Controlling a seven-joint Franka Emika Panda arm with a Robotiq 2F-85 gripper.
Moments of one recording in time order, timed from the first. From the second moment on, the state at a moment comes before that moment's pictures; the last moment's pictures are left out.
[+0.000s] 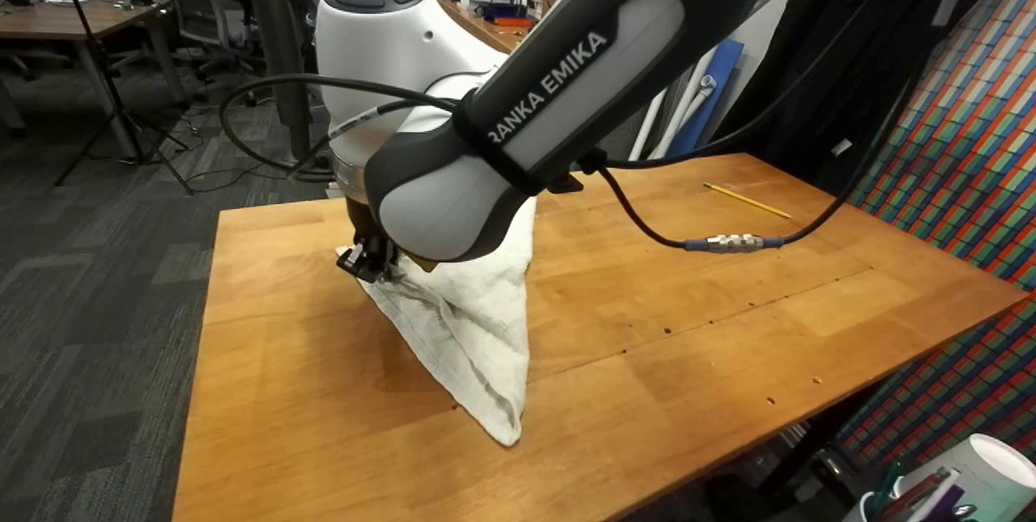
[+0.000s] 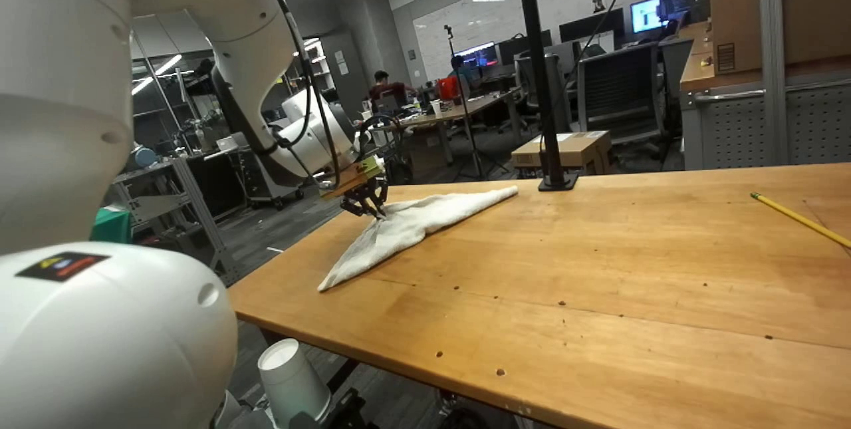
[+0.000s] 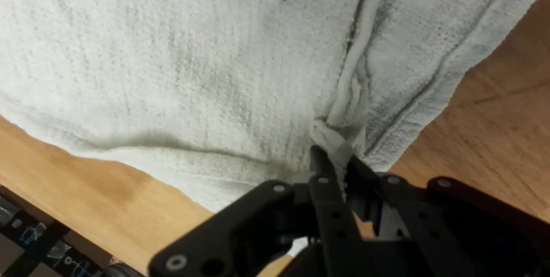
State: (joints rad) arm 0.43 0.45 0.19 -1.97 -0.56 2.64 0.23
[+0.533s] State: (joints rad) arm 0.44 0.45 0.15 -1.96 -0.56 2.64 0.23
